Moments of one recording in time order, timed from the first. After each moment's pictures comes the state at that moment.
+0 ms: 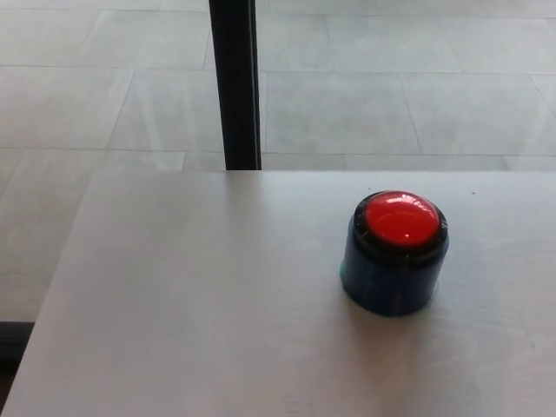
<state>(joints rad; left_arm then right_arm) -0.19 0.66 0.57 1.20 -0.20 0.06 -0.08 -0.98 -0.42 -0.38 0.31 0.39 0.26 -0.16</state>
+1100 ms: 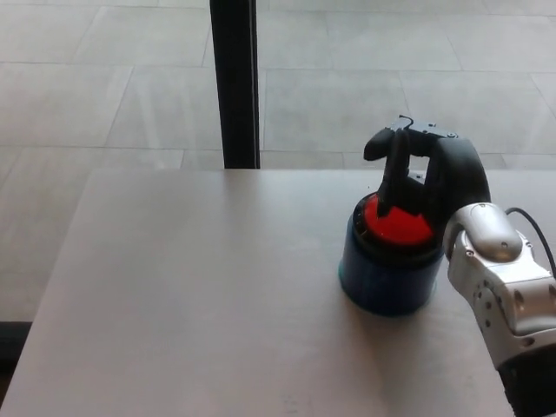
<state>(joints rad) -0.20 0.67 0.52 1.23 -0.21 0.04 -0.08 -0.70 -0.13 0.03 0.42 0.18 0.25 -0.07</state>
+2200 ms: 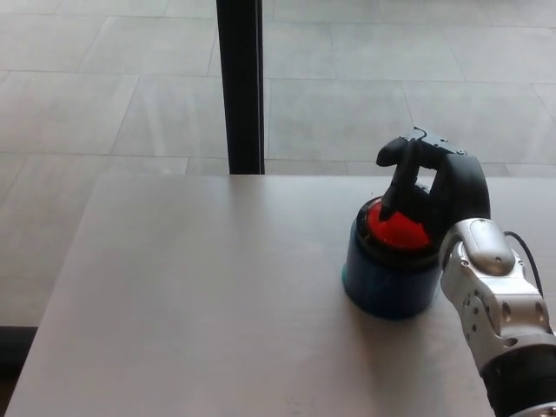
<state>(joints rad) -0.20 0.68 0.52 1.23 -0.22 0.04 -0.08 -0.72 -0.06 -0.09 0.61 0.15 0.10 -0.08</state>
